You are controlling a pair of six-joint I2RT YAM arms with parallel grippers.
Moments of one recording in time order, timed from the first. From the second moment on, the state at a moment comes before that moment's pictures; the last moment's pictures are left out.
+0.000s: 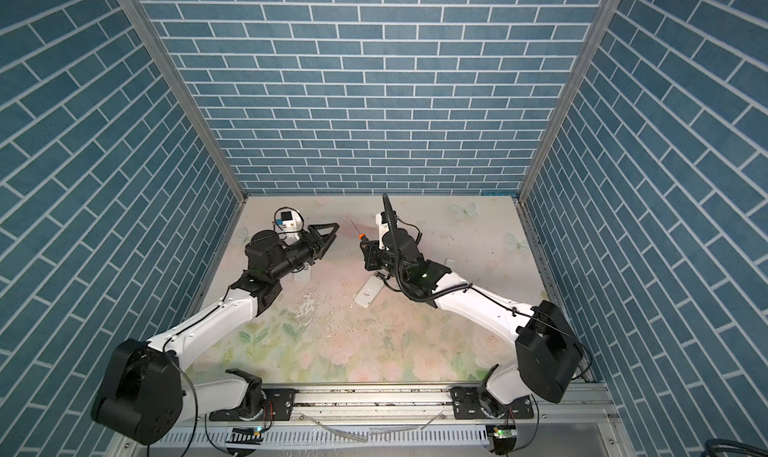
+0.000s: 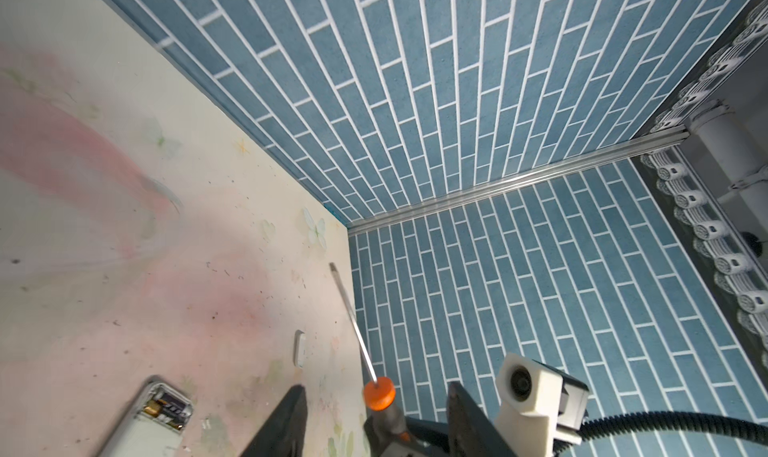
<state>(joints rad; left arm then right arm) -0.32 1.23 0.71 0.41 0.44 -1.16 0.85 1.44 1.06 0.01 0.03 0.60</state>
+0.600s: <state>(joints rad) -0.33 1.08 0.71 -0.16 0.41 -0.68 0.68 1.30 1.02 -0.28 -0.28 0.86</state>
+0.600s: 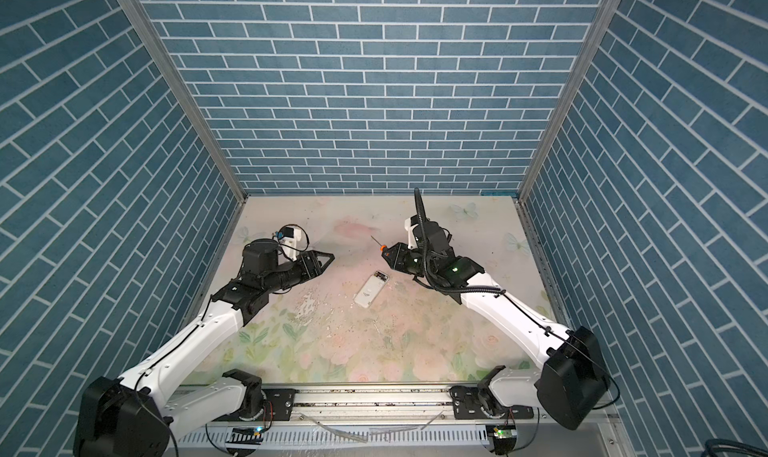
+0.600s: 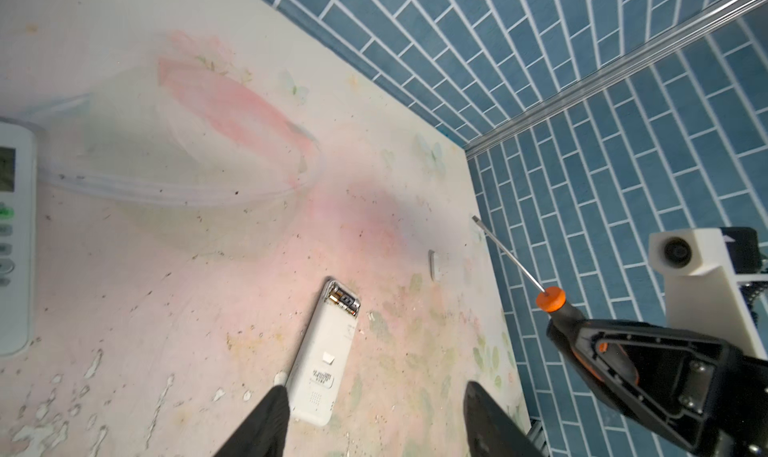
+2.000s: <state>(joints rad) -0.54 1.34 0.73 0.39 0.43 -1.11 0.67 1.41 0.77 0.35 -0.41 1.06</state>
